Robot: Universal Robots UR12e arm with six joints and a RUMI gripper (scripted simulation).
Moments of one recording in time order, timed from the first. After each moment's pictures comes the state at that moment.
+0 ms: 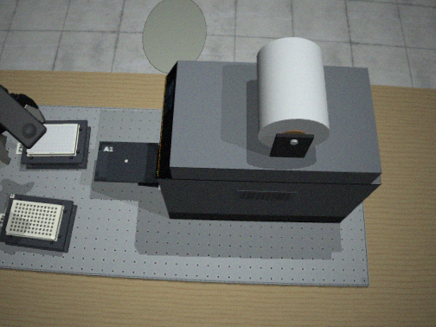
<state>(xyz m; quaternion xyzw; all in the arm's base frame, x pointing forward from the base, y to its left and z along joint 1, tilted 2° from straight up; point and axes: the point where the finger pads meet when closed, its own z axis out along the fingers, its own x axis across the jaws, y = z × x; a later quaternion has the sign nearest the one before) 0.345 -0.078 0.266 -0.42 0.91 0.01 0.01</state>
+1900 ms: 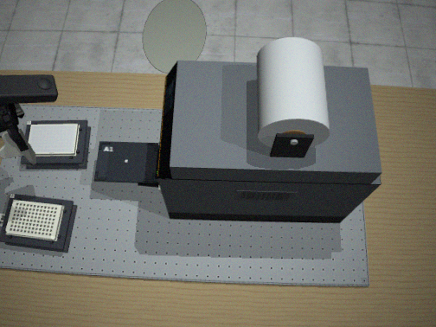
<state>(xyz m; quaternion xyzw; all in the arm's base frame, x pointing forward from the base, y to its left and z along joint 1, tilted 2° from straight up) 0.348 -0.069 0.266 -0.80 0.60 0.00 0.01</state>
